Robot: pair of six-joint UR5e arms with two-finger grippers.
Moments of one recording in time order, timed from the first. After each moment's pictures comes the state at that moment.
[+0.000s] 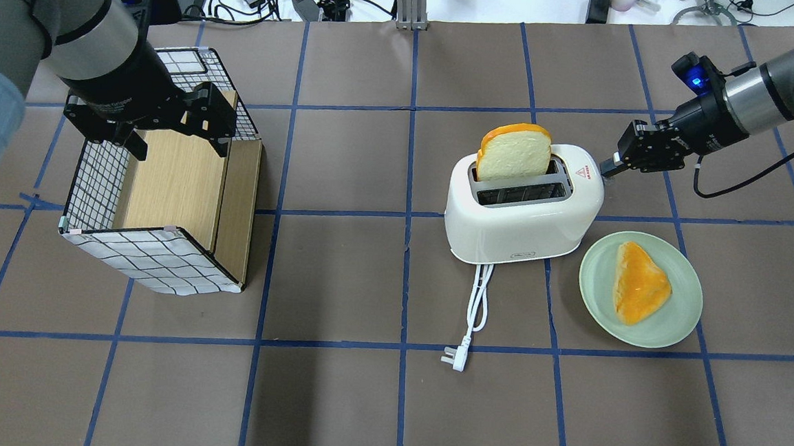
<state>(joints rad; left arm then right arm) -1.57 -1.47 -1.67 -1.51 1.59 -0.08 1.16 -1.31 1.76 -1.70 -0.97 -0.51</state>
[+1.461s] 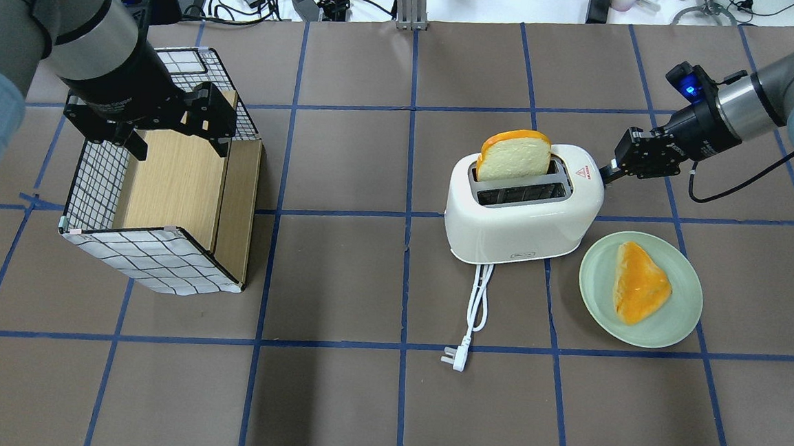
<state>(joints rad) -1.57 -1.47 -1.67 -1.51 1.59 -0.08 1.16 -1.27 1.76 -1.71 -0.98 -0.52</state>
